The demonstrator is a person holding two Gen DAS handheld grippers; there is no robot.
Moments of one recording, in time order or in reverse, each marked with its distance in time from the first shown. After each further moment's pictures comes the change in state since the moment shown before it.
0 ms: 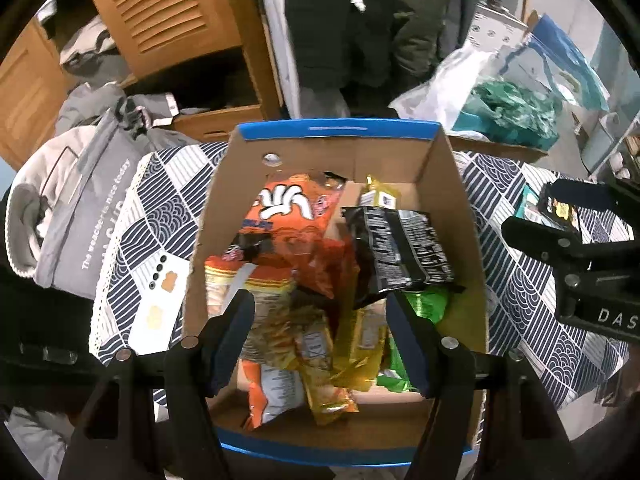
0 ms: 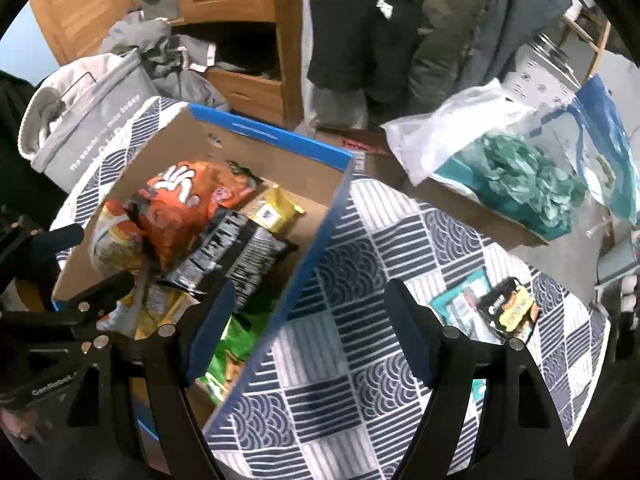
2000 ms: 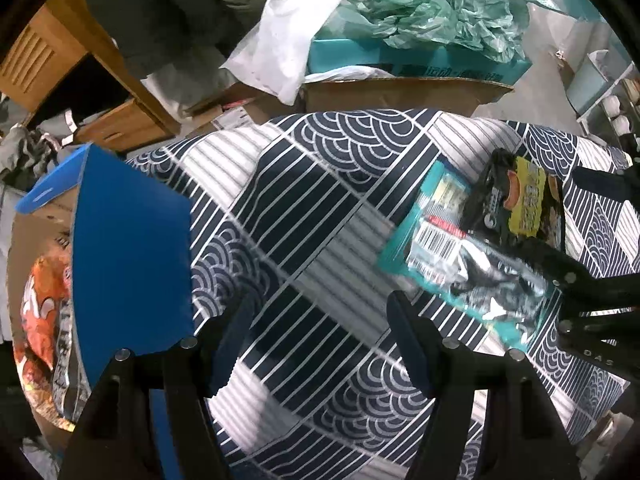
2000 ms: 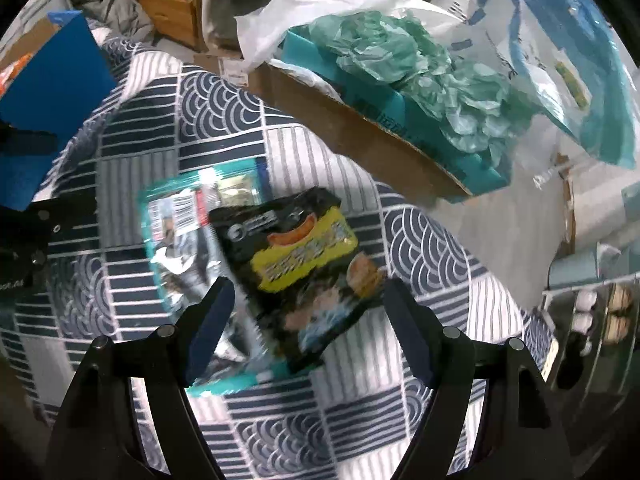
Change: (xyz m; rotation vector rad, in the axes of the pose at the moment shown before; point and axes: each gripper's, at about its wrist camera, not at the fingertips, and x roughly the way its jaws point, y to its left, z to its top) left arm 0.118 -0.227 0.071 0.126 0.217 -0.045; right arm 0.076 -0.234 -0.074 -0.157 0.175 -0.159
